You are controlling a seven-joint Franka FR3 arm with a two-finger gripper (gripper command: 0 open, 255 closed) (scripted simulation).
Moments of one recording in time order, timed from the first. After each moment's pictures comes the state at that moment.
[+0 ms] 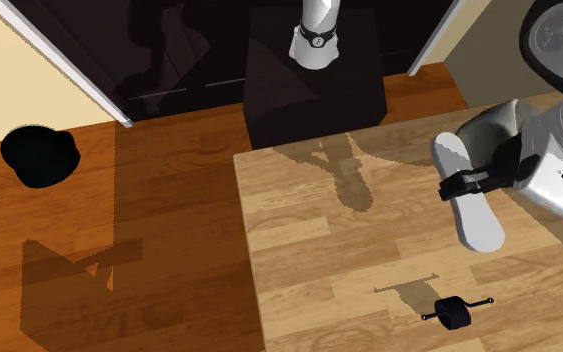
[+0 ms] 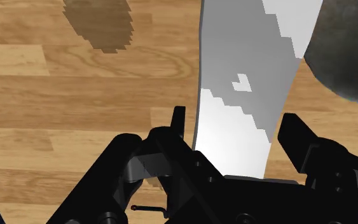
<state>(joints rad) 0.27 0.32 0.08 -1.58 -0.01 1.91 0.14</state>
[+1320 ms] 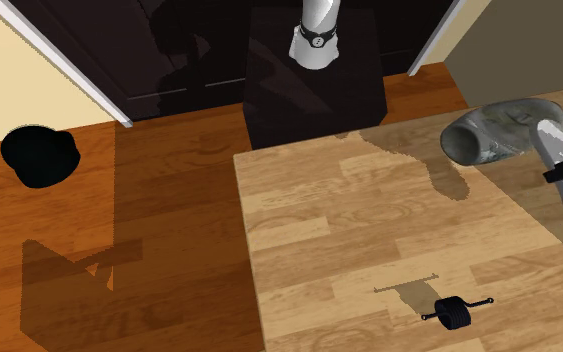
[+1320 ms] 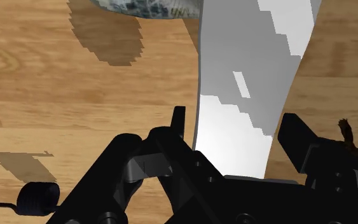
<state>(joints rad) 0.54 0.57 0.16 -1.23 -0.08 1.81 0.48</state>
